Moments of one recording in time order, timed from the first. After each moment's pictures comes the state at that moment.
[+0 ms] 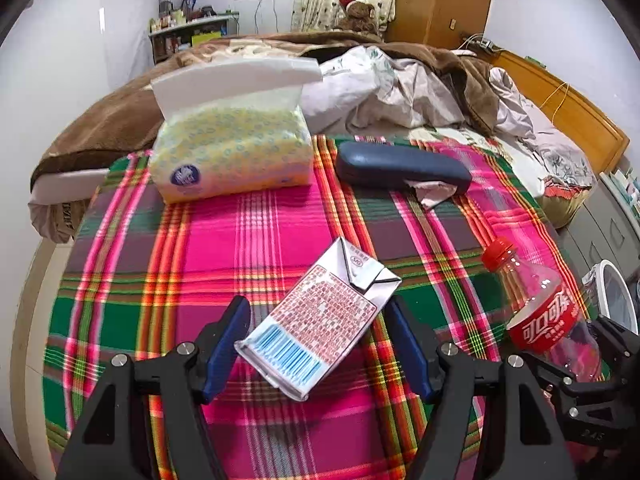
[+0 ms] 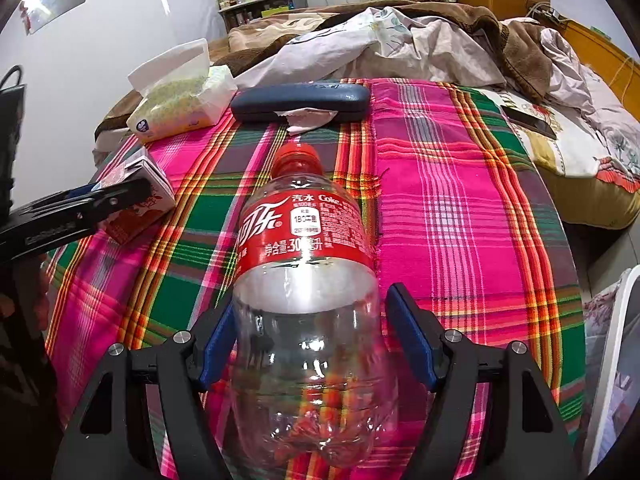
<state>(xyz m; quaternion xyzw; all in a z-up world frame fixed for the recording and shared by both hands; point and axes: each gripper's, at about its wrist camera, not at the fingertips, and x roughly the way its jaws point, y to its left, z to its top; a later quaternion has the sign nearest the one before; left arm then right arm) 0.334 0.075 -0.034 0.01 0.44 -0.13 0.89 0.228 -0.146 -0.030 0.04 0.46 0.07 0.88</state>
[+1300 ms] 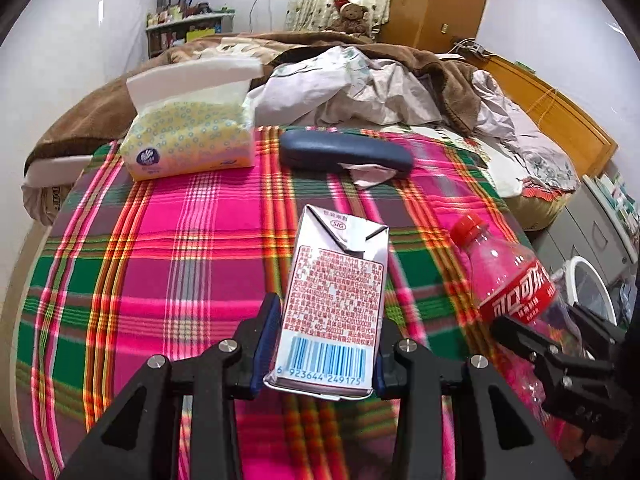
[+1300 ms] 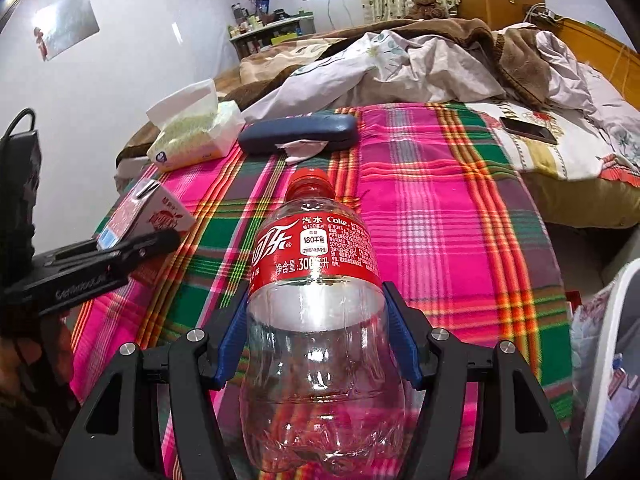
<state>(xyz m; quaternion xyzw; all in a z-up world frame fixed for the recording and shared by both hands) 0.289 0.033 -0.021 -0.01 0.43 -0.14 0.89 0.209 -0.177 -0.018 0.08 0.41 0.10 0.90</state>
